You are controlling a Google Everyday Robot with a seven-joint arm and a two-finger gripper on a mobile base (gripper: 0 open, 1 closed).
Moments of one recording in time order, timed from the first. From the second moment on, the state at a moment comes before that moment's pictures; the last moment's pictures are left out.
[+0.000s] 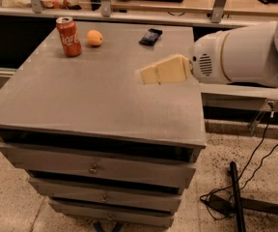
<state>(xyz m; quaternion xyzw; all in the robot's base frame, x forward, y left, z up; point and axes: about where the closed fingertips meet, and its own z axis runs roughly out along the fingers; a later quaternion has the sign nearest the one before) 0.516 -0.074 0.969 -0.27 0.82 0.20 0.46</state>
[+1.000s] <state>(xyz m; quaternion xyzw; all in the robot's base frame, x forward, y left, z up) 0.568 -0.026 0.976 -0.24 0.77 0.17 0.57</state>
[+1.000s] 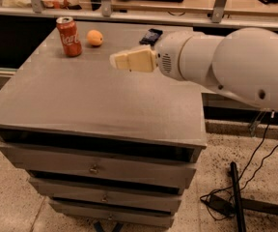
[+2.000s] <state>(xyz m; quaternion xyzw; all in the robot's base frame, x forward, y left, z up) 0.644 0.065 0.957 -0.29 0.69 0.23 0.62</state>
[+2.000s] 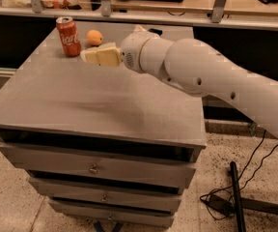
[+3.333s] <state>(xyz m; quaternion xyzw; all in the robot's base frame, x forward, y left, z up) 0.695 0.134 0.941 -0.29 0.69 0.25 0.61</state>
